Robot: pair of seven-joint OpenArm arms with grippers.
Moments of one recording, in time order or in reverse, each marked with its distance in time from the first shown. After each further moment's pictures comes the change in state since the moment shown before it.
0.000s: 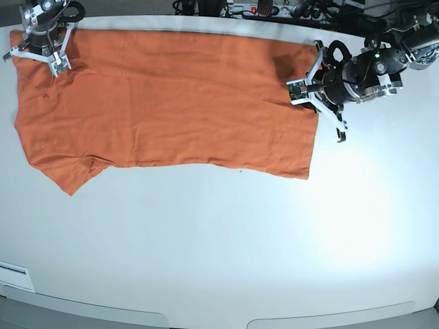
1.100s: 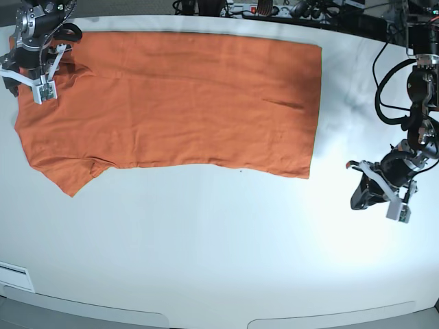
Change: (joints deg) left arm 2.0 22.9 -55.8 -28.1 -34.4 -0.6 1.9; right arm 3.2 0.0 -0.1 12.3 -9.2 -8.5 -6.3
